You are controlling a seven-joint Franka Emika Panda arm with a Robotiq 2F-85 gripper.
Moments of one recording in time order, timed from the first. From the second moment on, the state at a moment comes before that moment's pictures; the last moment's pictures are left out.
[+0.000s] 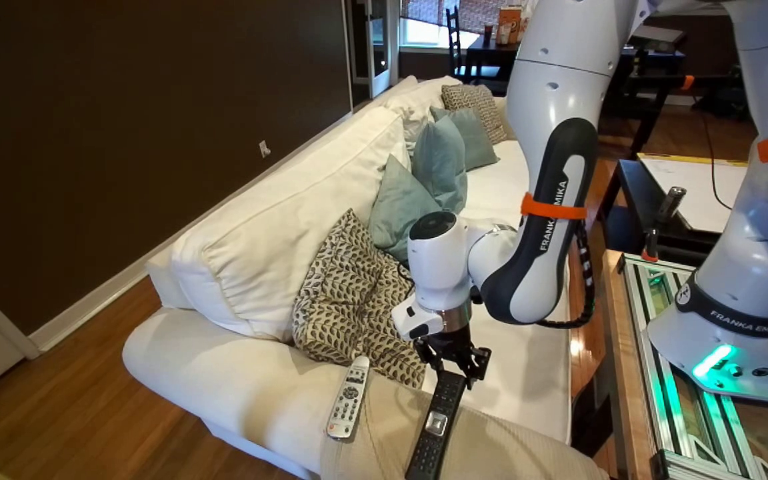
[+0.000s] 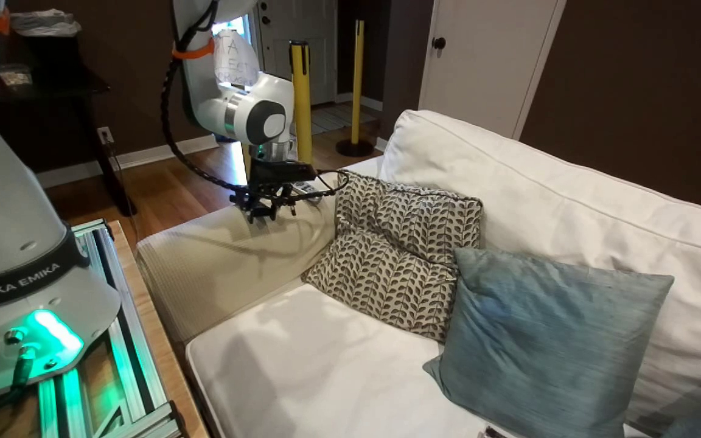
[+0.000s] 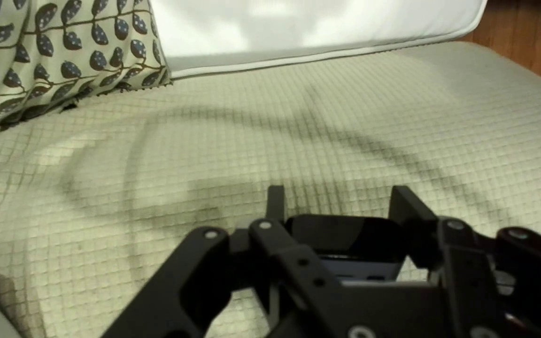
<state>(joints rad) -0.04 0.56 0.34 -2.43 -0.29 2.77 -0.97</state>
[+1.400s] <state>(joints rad) -0.01 0.41 0.43 -2.43 -0.16 2.69 -0.97</state>
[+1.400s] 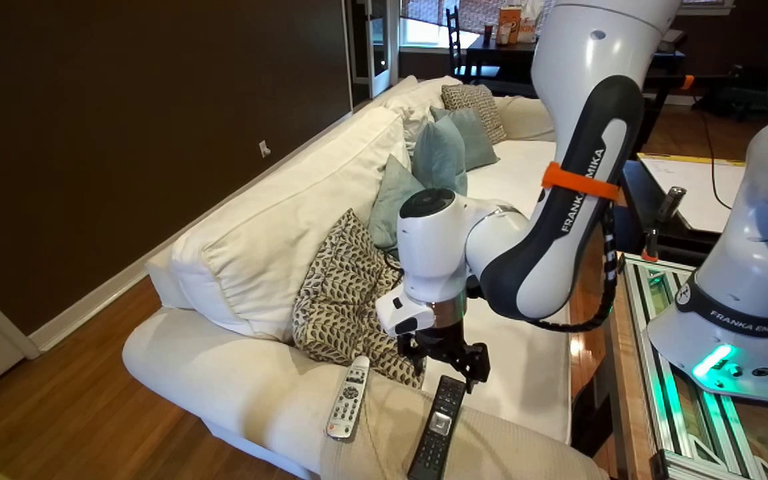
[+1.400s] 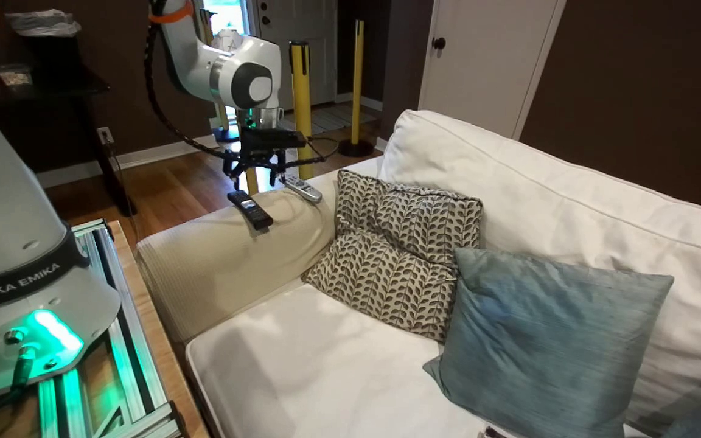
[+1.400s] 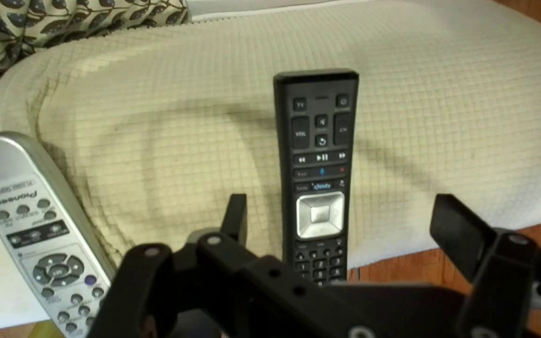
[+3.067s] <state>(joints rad) 0.10 0.11 0.41 -2.46 0.13 2.42 -1.00</state>
